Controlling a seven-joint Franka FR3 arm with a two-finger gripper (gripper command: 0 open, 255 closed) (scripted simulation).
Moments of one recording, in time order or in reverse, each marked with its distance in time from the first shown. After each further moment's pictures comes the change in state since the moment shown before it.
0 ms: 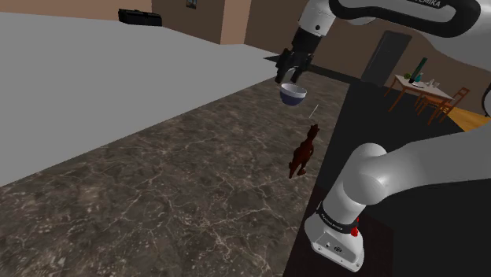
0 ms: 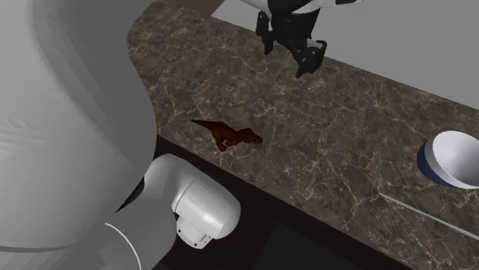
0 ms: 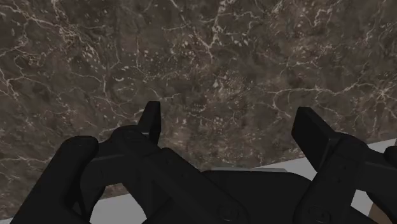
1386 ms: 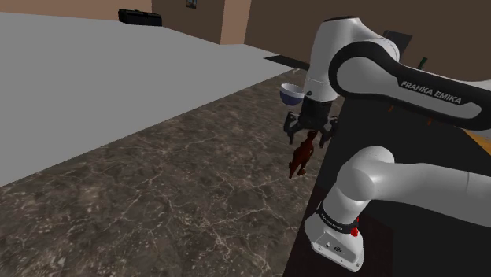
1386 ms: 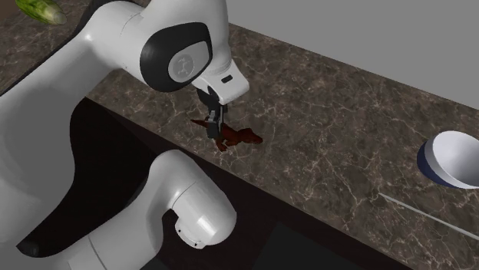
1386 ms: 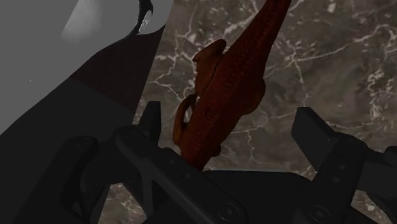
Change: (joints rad) arm -0.205 -0.422 0.419 -0.437 0.219 -0.227 0.878
